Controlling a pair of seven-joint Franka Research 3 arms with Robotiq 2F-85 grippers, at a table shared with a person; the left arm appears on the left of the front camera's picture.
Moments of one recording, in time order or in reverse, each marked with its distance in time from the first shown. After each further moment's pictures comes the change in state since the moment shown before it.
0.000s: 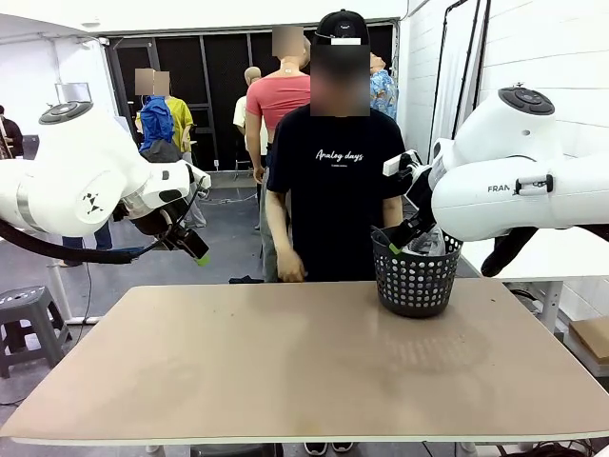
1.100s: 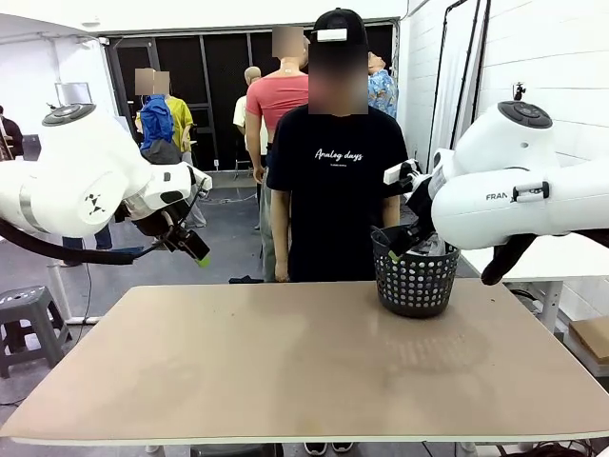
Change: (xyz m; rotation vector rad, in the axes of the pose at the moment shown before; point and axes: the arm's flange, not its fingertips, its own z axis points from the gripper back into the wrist) left arm 0.001 0.000 -0.002 -0.006 0.002 -0.001; right arm -0.005 0.000 -0.010 0.012 0.000 -0.005
